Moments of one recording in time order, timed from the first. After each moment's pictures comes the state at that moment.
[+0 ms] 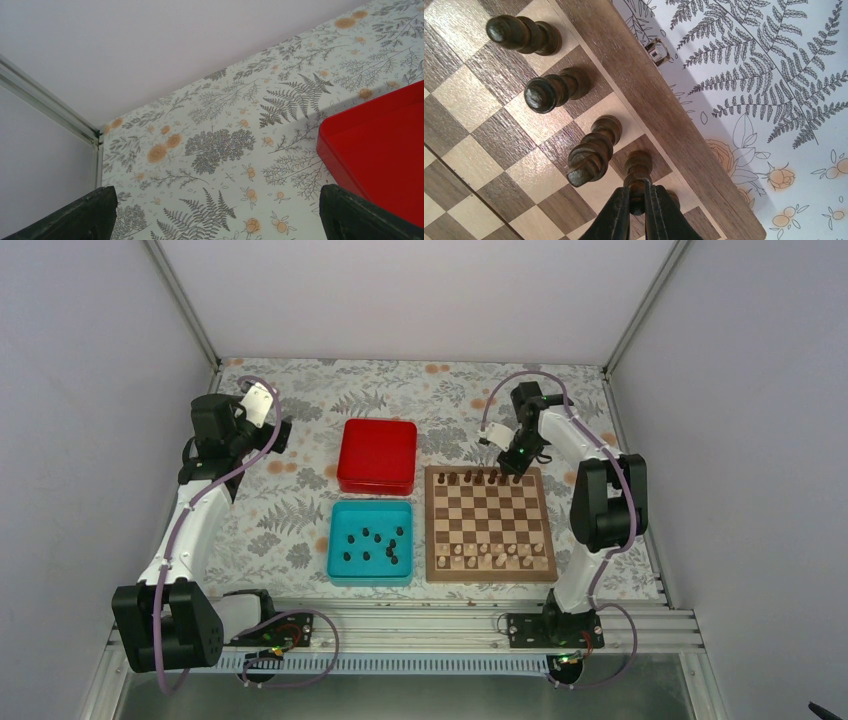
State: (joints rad) left arm 0.09 1.16 0.89 -0.17 0.22 0.41; right arm 0.18 1.85 1.42 -1.03 -0.14 -0.79
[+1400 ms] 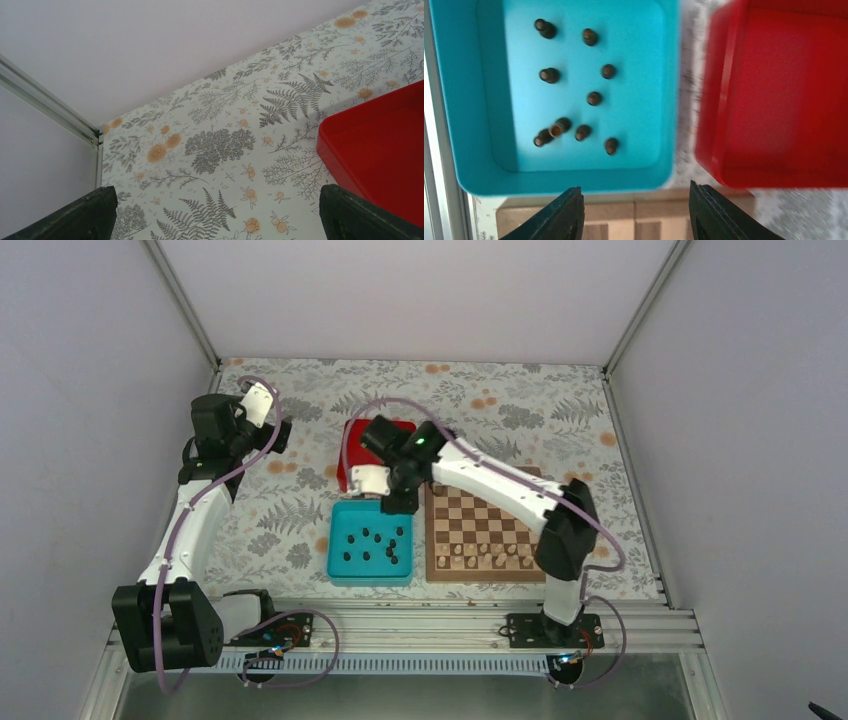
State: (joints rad) left arm 0.09 1.16 0.89 -0.17 0.22 0.41; right arm 0.94 1.83 1.75 -1.15 -0.05 -0.64
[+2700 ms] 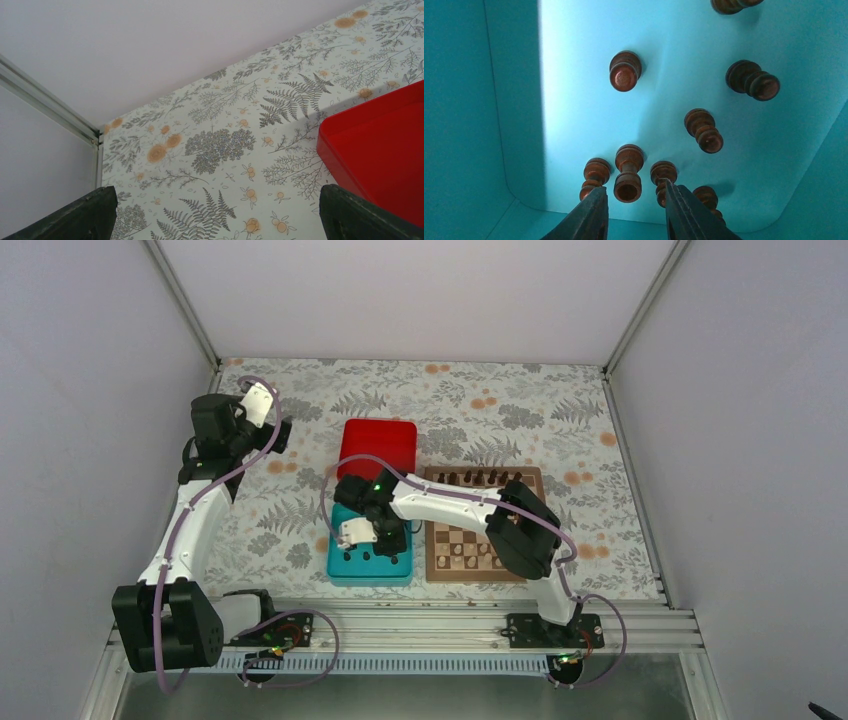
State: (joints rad) left arm 0.09 1.16 0.89 -0.17 0.22 0.41; right arm 1.12 2.05 1.61 -1.08 -0.01 -0.62
